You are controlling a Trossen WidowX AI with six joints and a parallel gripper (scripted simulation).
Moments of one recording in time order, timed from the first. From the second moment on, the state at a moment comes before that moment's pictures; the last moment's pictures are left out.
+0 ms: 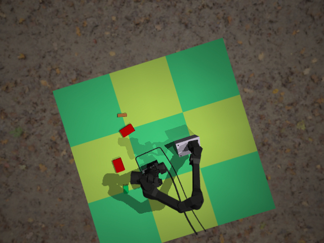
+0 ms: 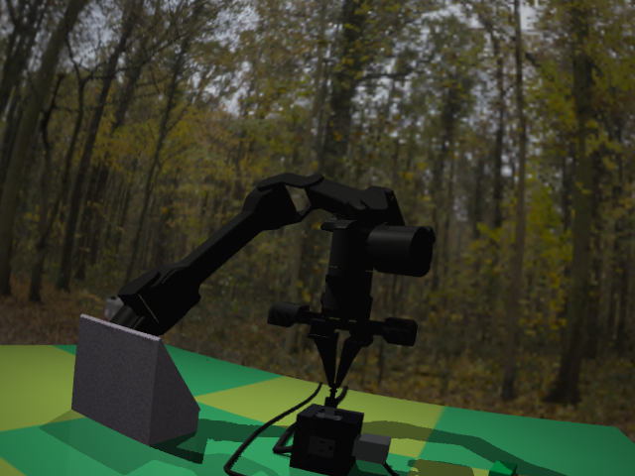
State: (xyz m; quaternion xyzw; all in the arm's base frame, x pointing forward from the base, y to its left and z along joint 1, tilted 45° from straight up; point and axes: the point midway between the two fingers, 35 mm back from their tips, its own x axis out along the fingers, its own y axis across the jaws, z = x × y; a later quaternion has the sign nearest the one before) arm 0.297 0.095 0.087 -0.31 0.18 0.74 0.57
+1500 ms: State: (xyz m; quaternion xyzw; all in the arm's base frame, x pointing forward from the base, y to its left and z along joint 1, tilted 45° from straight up) arm 0.296 0.098 0.083 -0.31 0.18 0.74 0.57
